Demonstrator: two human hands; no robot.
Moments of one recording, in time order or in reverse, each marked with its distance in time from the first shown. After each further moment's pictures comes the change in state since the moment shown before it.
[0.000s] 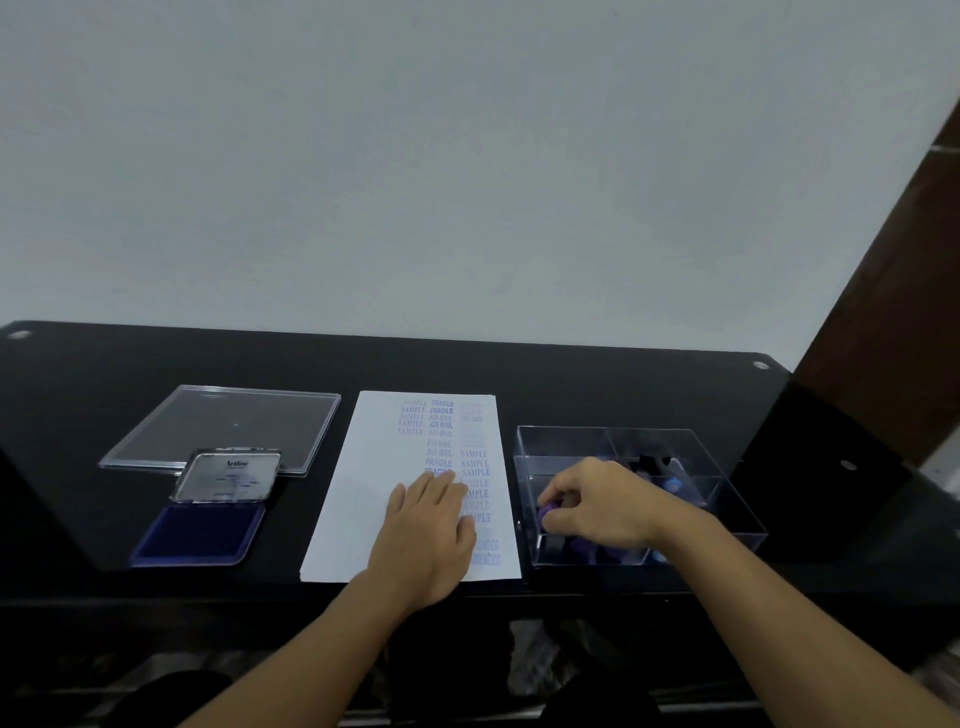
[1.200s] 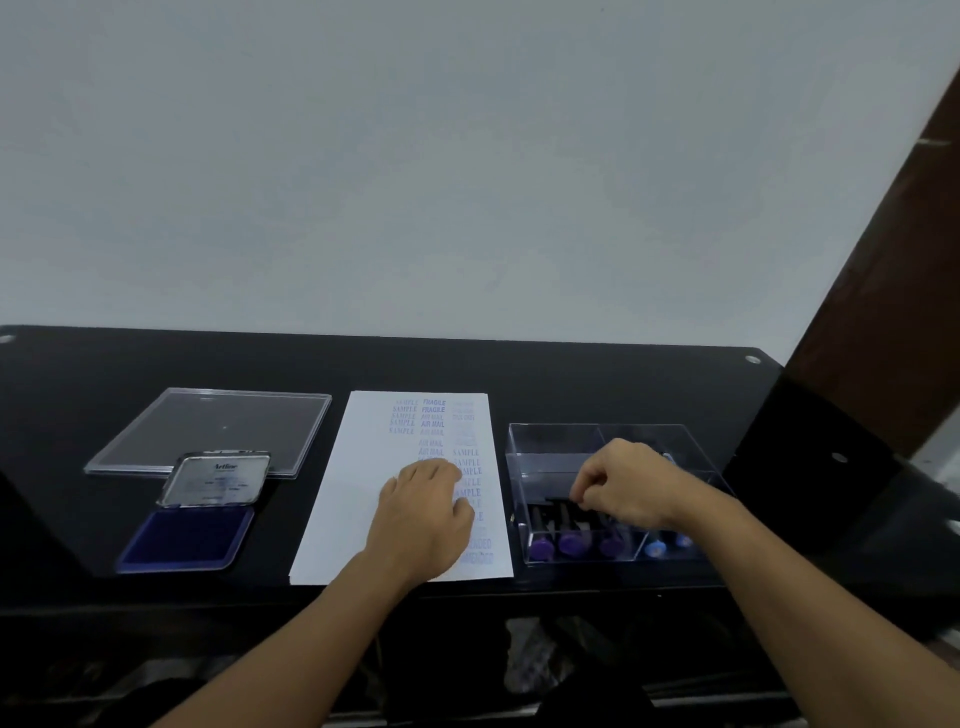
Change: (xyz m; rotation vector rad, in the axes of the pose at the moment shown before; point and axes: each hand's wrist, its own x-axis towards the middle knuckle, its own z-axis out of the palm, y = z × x) left_hand 0.016 0.015 -0.023 -0.092 -0.008 -0.083; right_hand 0.000 0.028 -0.021 -0.068 0.049 0.083
